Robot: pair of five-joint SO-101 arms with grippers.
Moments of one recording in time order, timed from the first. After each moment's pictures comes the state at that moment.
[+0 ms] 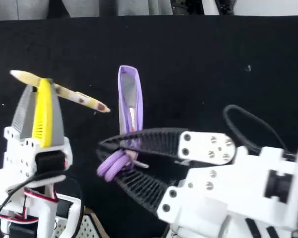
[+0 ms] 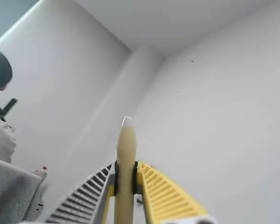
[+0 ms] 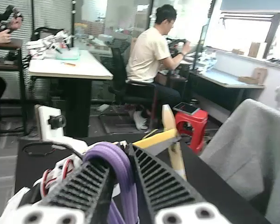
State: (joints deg) left arm 6.9 -104.5 60.0 12.9 31.3; right arm -65.1 -45.4 -26.7 80.0 8.2
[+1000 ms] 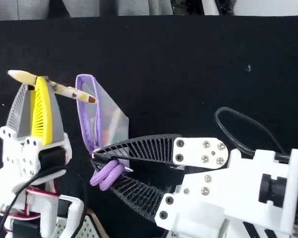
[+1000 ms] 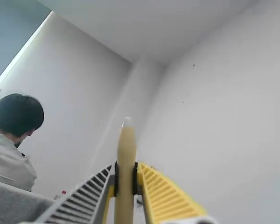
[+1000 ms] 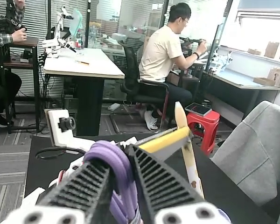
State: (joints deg) left arm 4.7 -104.5 63.0 7.5 24.2; right arm -68.4 -45.3 -26.0 79.9 8.2
